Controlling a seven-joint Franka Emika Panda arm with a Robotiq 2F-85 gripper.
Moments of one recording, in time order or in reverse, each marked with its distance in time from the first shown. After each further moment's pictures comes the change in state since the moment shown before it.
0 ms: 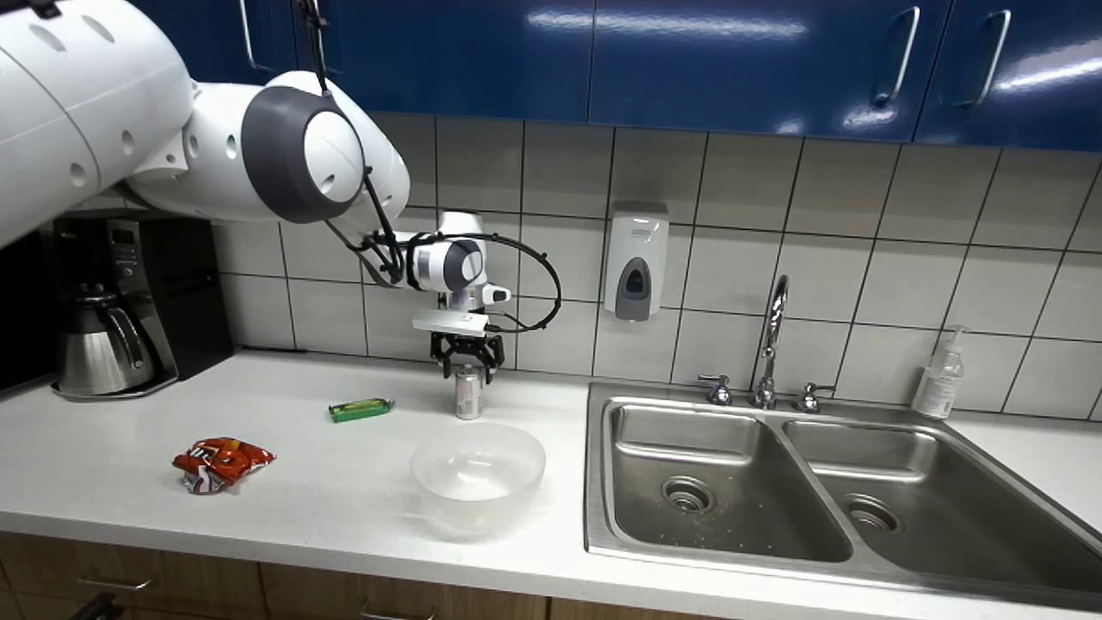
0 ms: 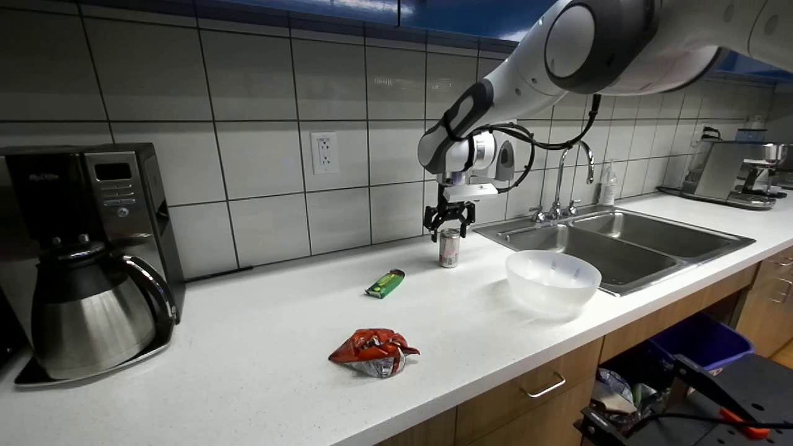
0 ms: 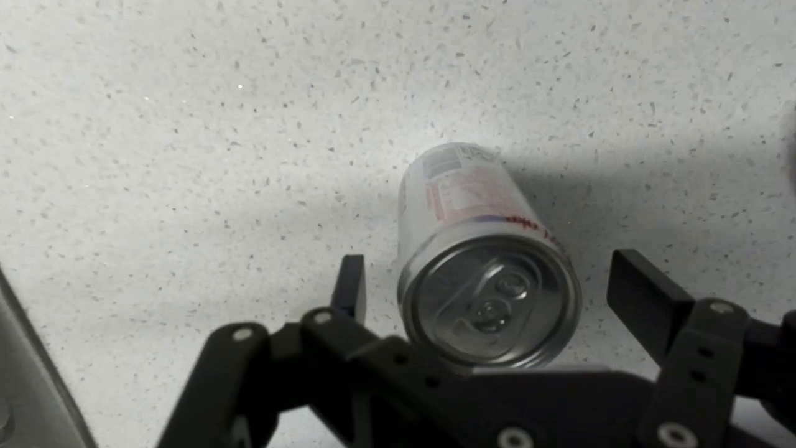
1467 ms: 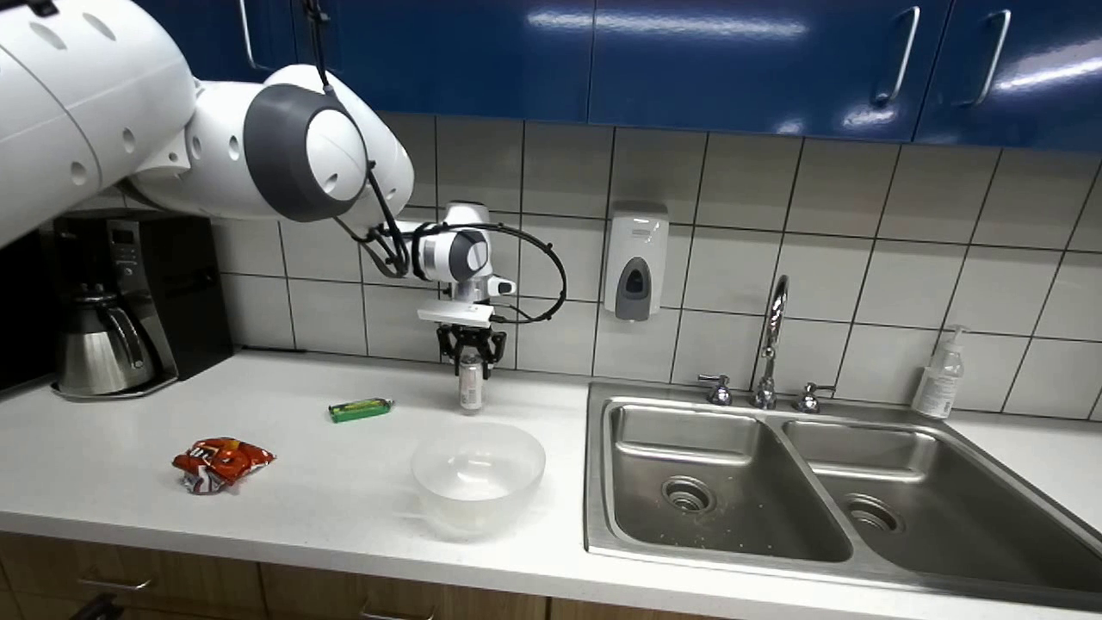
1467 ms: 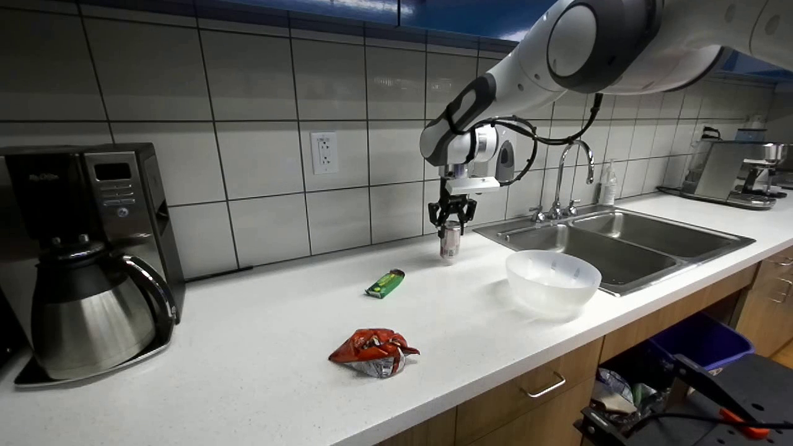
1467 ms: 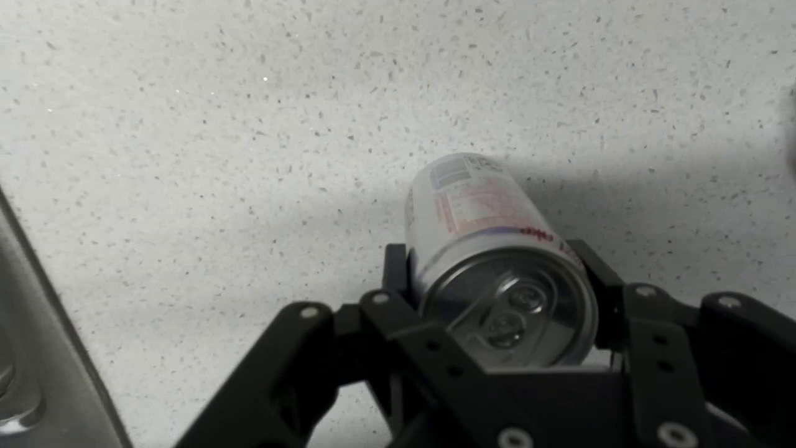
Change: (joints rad) arm -0.012 -0.008 0.001 0.034 0.000 -0.049 0.000
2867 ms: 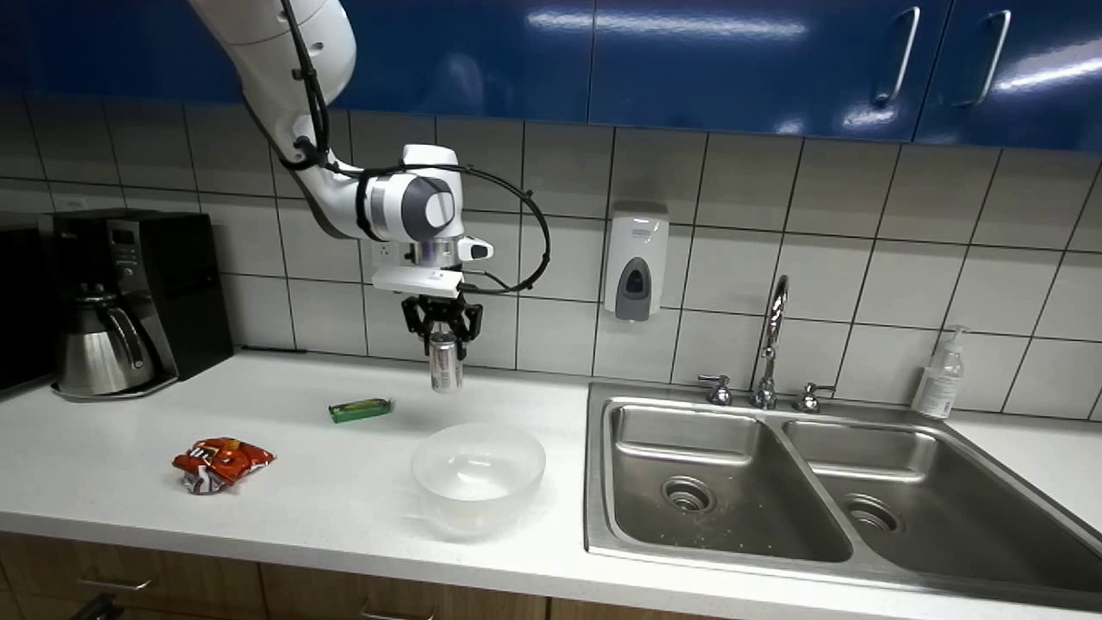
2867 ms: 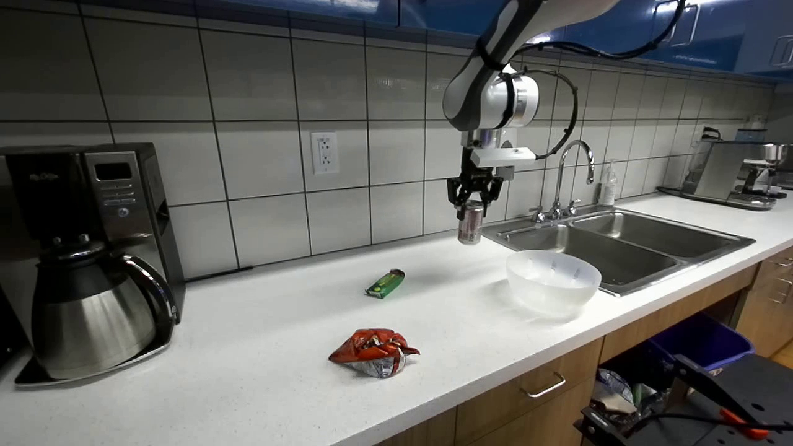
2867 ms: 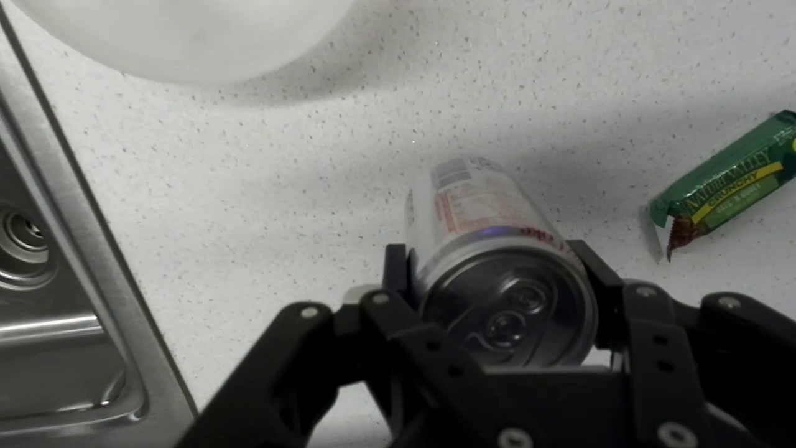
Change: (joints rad) arm 0.025 -0.552 -0.013 -0.762 0.000 0.255 0.000
